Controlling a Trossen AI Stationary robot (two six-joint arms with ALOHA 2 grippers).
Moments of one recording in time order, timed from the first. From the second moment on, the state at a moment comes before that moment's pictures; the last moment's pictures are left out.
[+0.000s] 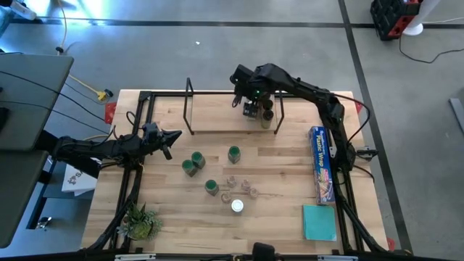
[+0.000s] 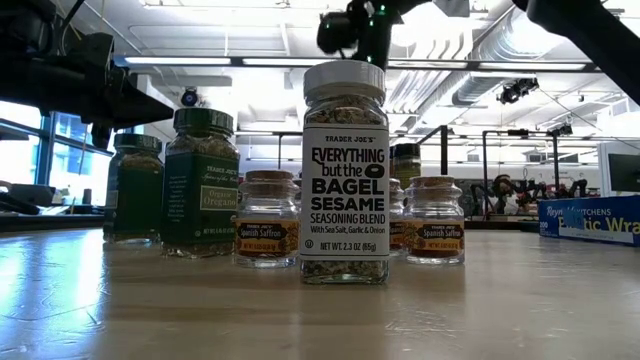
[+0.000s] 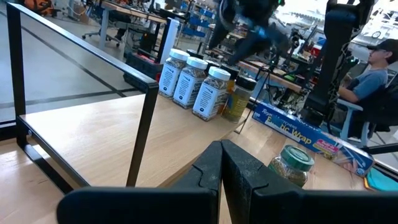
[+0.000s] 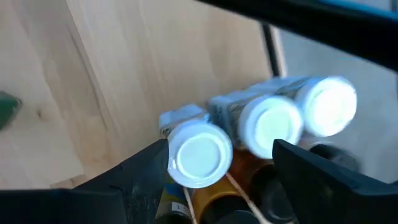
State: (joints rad) left arm -0.05 0.13 0.01 0.06 -0.59 -0.36; right arm -0.44 2.12 2.18 -1.35 0.18 -0.23
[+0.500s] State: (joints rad) left arm -0.05 0.13 0.01 0.06 -0.59 -0.36; right arm -0.13 2.00 2.19 -1.37 -0.16 -0.20
